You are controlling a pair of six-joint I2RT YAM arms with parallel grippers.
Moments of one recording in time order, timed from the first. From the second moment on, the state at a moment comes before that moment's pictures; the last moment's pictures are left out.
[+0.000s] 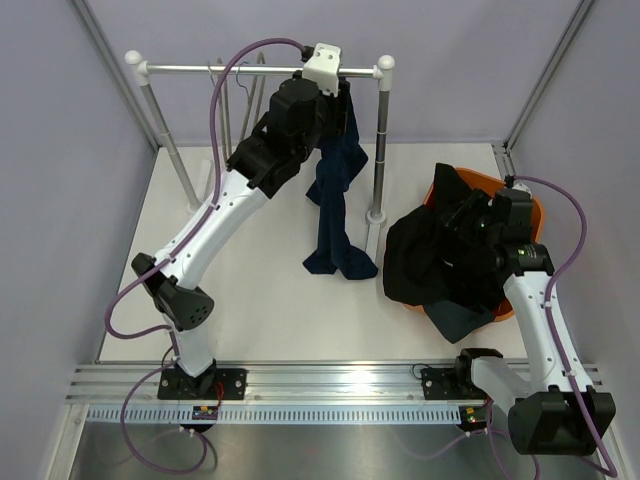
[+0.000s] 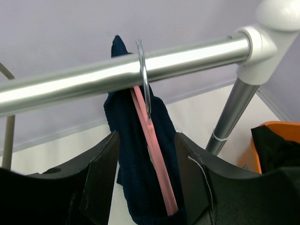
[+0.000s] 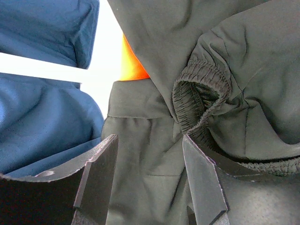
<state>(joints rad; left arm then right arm) -0.73 1.81 2.16 -0.46 -0.36 -0.05 -0.01 0.99 0.94 -0.52 -0.07 0.62</state>
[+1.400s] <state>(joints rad) -0.71 1.95 2.26 -0.43 -0.39 -0.02 -0.01 0.99 0.91 -0.52 -0.07 0.61</state>
